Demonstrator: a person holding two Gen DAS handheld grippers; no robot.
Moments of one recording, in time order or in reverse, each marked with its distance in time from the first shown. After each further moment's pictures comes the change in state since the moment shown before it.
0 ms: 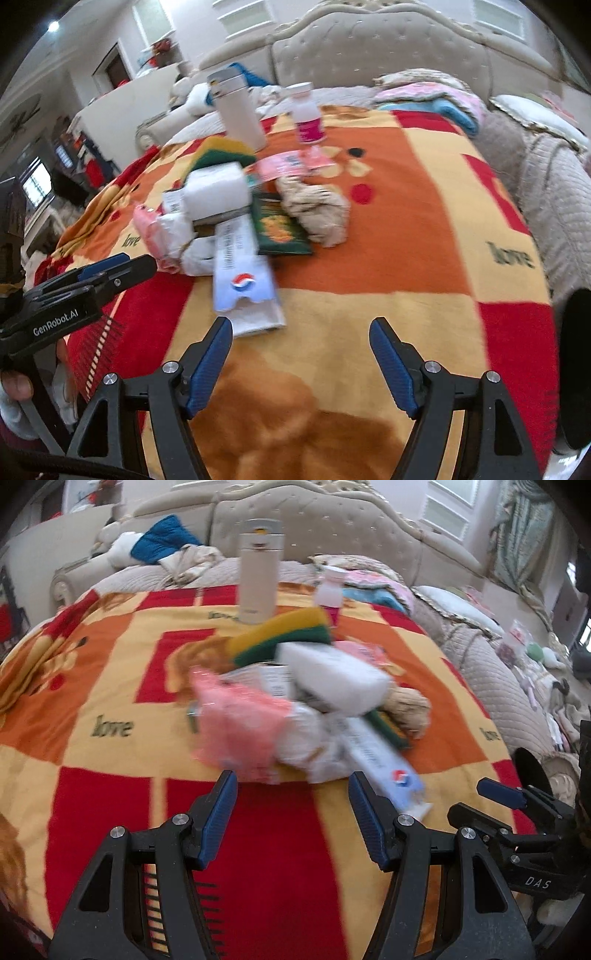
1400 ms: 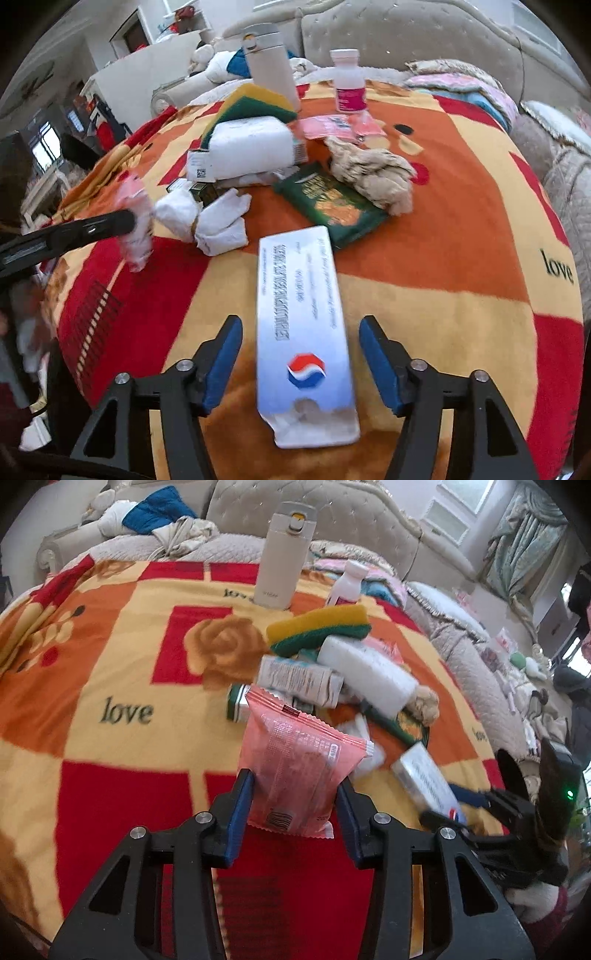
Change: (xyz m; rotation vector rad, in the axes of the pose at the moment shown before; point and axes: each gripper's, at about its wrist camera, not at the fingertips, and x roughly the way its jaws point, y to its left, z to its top) left arm -0.002 0.054 0.007 -0.048 0.100 -0.131; right arm 0.039 0.029 0.000 -0.103 0.099 0.004
